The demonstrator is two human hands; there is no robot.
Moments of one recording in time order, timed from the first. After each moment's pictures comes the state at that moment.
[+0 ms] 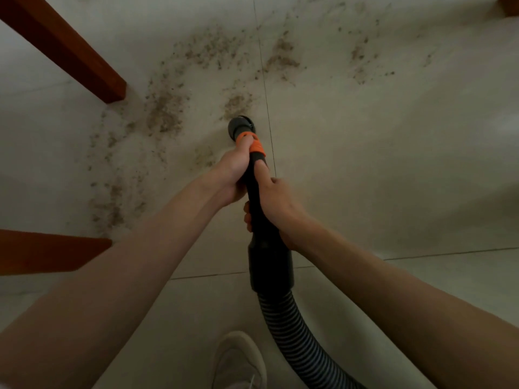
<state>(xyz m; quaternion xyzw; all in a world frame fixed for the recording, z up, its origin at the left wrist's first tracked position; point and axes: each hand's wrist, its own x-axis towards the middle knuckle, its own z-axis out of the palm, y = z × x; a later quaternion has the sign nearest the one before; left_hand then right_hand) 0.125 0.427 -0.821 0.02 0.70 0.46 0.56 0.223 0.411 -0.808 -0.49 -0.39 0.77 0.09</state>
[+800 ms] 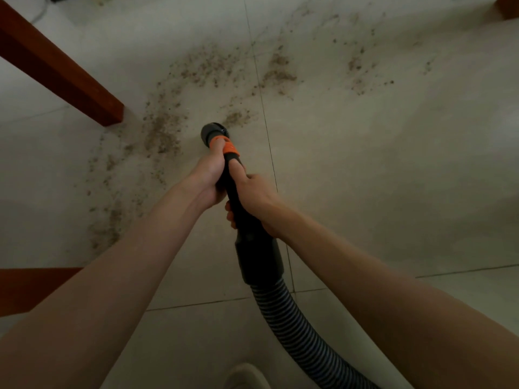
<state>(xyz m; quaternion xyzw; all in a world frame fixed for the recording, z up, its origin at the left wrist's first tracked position) 0.086 0.444 -0.821 -0.02 0.73 0.46 0.51 0.184 0.439 -0.806 -0.46 -0.45 0.77 0.05</state>
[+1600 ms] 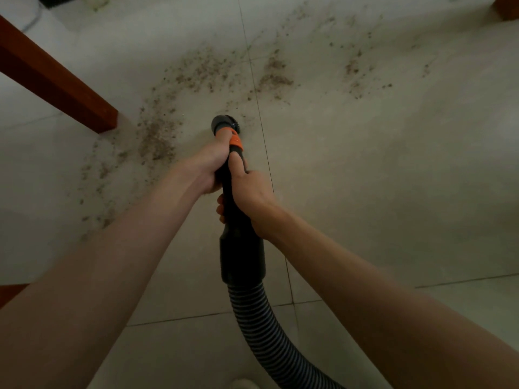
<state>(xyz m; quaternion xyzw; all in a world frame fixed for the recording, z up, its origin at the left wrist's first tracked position) 0.077 0.478 -0.811 0.07 0.77 0.37 0.52 0.170 0.455 -0.808 -0.47 -0.37 0.79 0.12</state>
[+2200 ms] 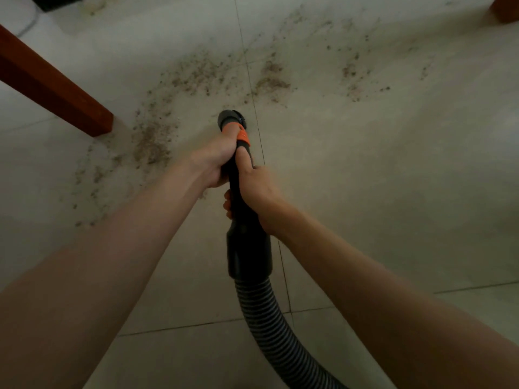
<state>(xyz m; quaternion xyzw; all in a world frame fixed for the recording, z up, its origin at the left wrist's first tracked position) 0.084 0.499 -0.815 0.10 0.78 0.34 0.52 0.176 0.472 -0.816 -0.46 -0.38 0.79 0.14</state>
